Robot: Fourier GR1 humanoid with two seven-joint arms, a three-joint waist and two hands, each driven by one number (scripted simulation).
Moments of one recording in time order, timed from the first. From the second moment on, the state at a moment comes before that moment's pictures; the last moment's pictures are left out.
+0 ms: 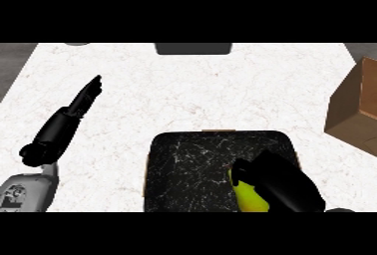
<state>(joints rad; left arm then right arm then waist) -0.19 0.30 -0.01 -1.55 -0.09 -0.19 -0.08 -0.20 -0.61 0.70 -1.85 0.79 0.06 0.03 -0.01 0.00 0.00</state>
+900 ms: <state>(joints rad) -0.22 0.28 0.00 -1.53 -0.10 -0.19 -0.07 -0.15 -0.70 0.06 -2.06 0.40 0.03 0.19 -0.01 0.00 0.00</state>
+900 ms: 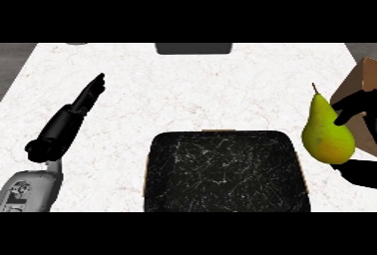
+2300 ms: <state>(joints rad) -0.24 0.24 -0.02 -1.54 -0.13 -0.21 -0.07 -0.57 -0.97 0.05 -0.83 0.58 0.42 -0.42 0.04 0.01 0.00</state>
